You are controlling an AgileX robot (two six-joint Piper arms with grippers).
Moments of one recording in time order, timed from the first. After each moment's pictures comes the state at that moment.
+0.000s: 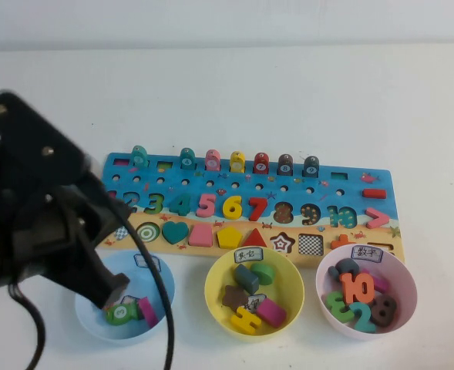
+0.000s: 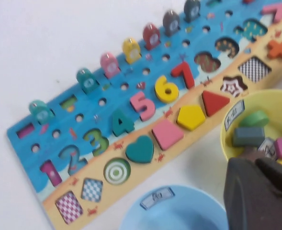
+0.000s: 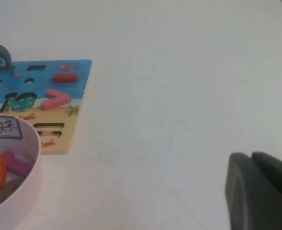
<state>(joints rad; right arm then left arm) -0.05 -0.01 0.03 0.06 0.38 0.06 -0.63 0.95 -0.83 0.00 0.59 0.18</state>
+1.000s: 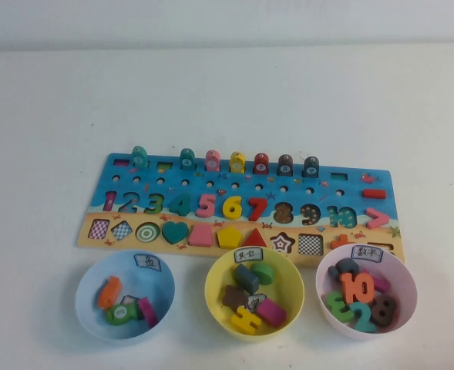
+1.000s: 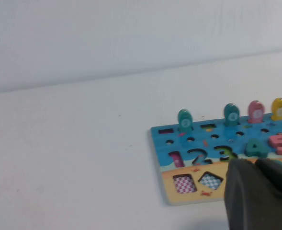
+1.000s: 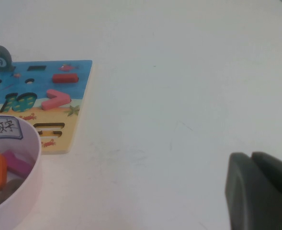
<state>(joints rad) -0.05 -0.01 0.03 0.06 0.38 0.06 -0.23 0.22 0.02 0.10 -0.08 -0.06</state>
